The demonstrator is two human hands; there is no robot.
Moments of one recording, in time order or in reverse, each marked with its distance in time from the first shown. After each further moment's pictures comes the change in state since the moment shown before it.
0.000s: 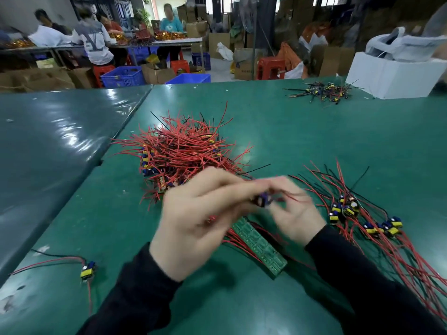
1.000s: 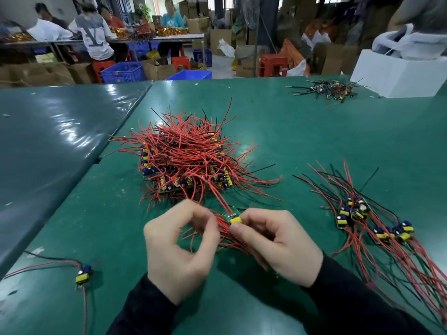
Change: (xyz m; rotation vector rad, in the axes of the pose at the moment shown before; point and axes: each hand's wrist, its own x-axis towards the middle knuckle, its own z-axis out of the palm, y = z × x) left_hand -0.047 -0.026 0.017 -0.037 0.216 -0.311; right_hand -0.026 -0.041 0.016 0.510 -0.303 0.013
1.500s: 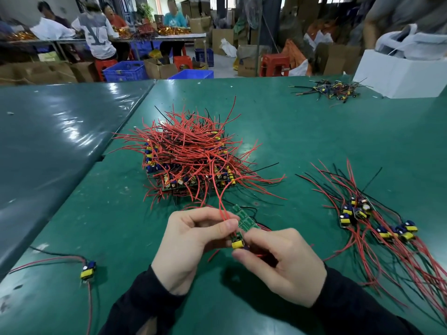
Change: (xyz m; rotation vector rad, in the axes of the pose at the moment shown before) left_hand 0.008 0.005 0.002 -0.697 -0.233 -0.879; right_hand -0.017 0.005 0.004 -0.471 0.052 -0.335
